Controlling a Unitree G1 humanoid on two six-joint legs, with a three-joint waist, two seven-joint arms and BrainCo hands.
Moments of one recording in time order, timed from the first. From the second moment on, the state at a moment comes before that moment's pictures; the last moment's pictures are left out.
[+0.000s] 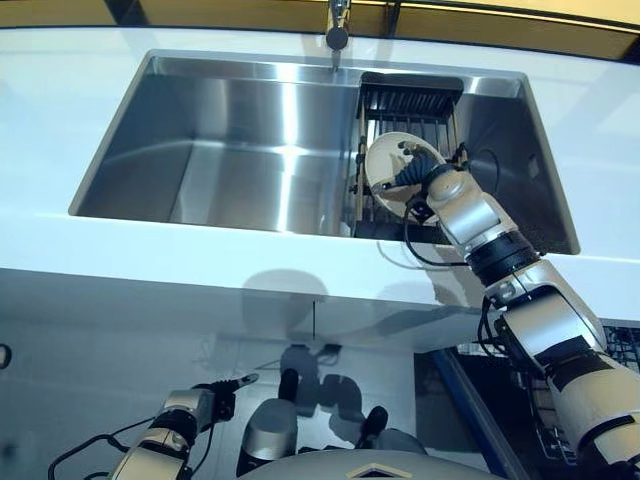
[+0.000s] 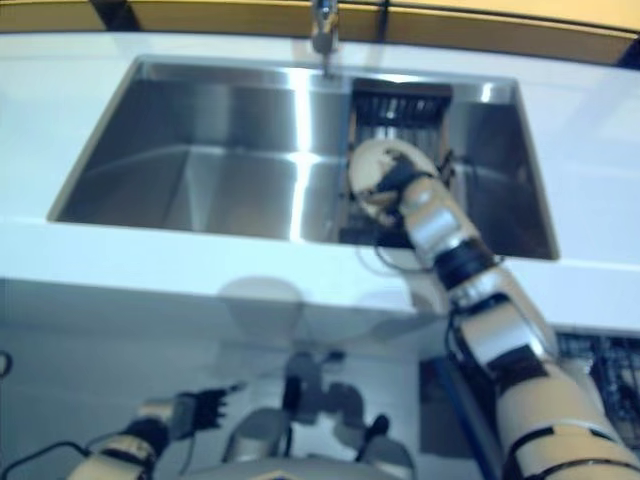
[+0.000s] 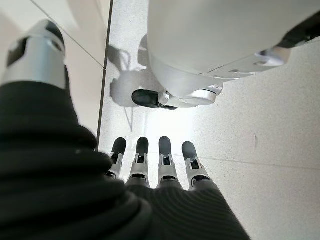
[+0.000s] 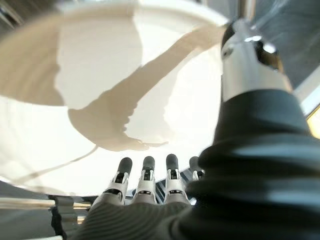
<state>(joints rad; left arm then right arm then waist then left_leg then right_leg) -0.18 0.32 -0.26 0.98 -0.38 0.52 -0.06 -1.02 -0.45 0.49 0.64 -0.02 0.66 0.02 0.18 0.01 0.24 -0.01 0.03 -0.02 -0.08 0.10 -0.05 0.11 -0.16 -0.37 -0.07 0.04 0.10</state>
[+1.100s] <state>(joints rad) -0.22 0.32 -0.28 0.94 -0.43 0.48 -0.07 -1.17 -0.53 0.59 0.68 -0.24 0.59 0.09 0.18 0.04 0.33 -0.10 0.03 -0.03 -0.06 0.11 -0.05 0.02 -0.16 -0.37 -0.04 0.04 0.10</state>
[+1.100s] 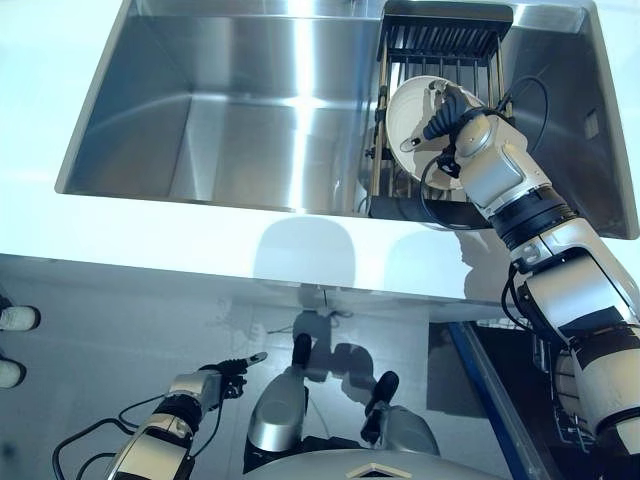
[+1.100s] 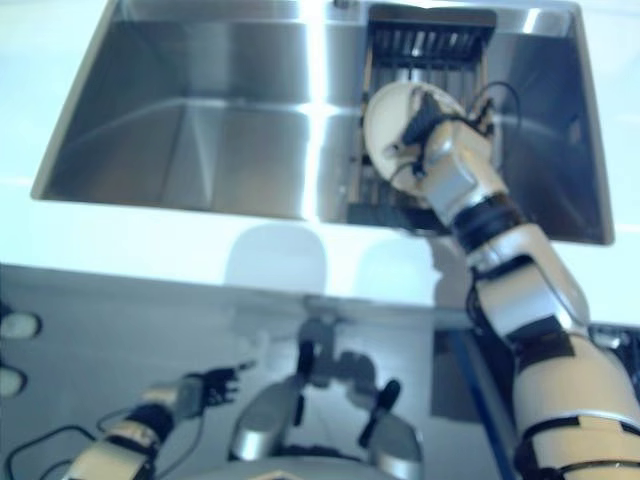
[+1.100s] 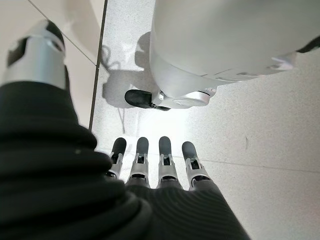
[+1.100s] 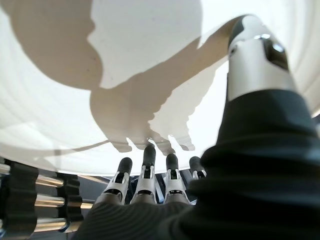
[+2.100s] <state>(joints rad) -0.21 0.34 -0.27 0.94 -0.41 0.47 -0.12 -1.08 -0.67 0.52 0.61 -0.21 0.51 0.03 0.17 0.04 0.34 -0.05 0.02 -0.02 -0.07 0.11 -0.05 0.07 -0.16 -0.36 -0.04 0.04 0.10</state>
